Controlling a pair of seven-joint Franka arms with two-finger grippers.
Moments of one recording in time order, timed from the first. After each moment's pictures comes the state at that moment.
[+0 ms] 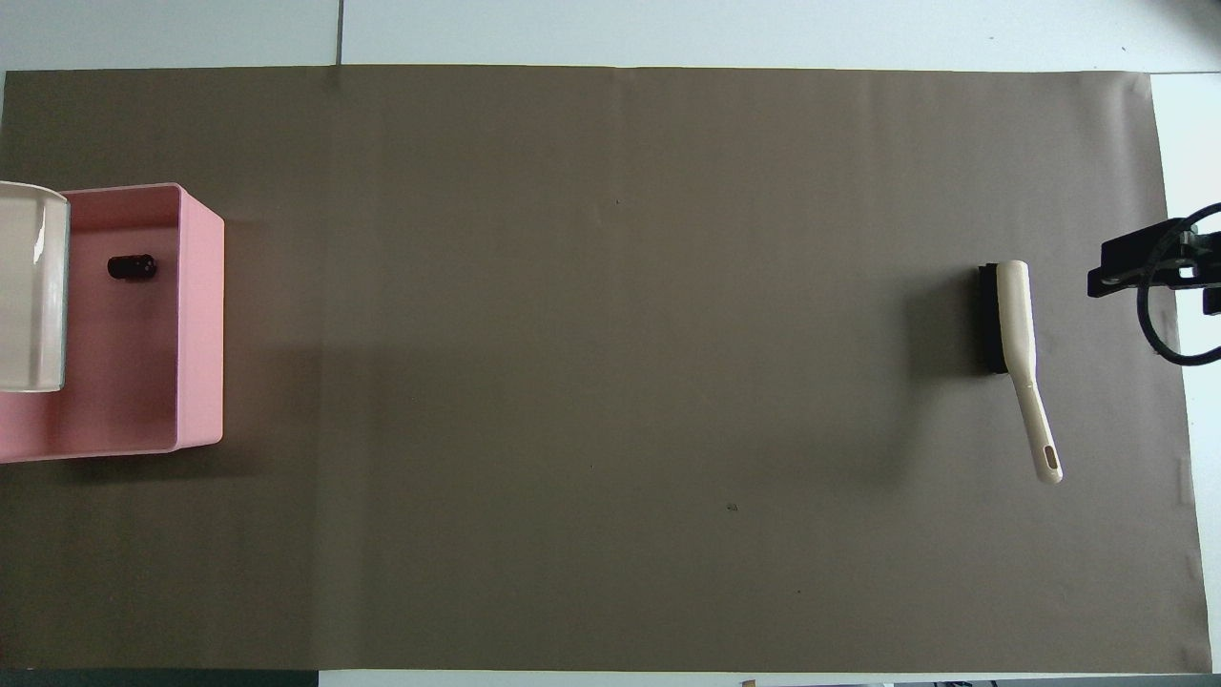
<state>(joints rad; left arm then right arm) 0.08 0.17 0.03 -1.73 1.11 1.83 1.34 -0.03 0.00 -0.03 -1.54 0.03 1.48 0.13</state>
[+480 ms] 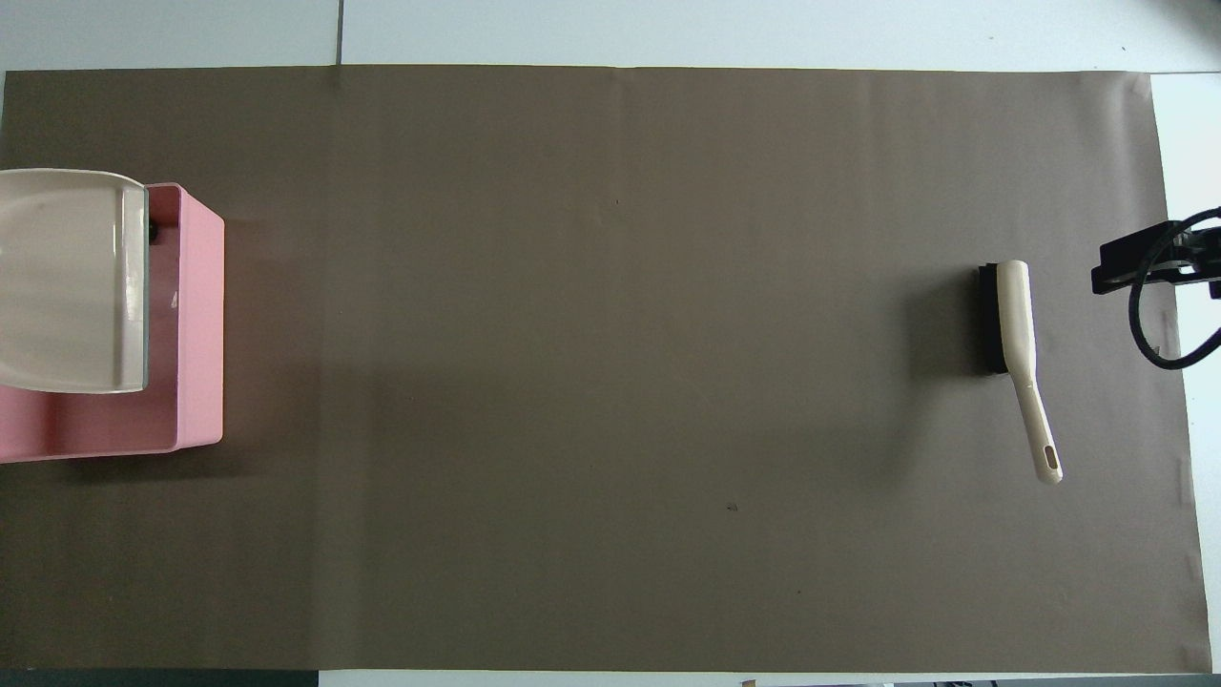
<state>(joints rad) 0.00 0.10 0.02 -1.72 0.81 1.76 1.43 -0.02 0.01 -0.03 -1.54 -0.03 1.51 0.02</state>
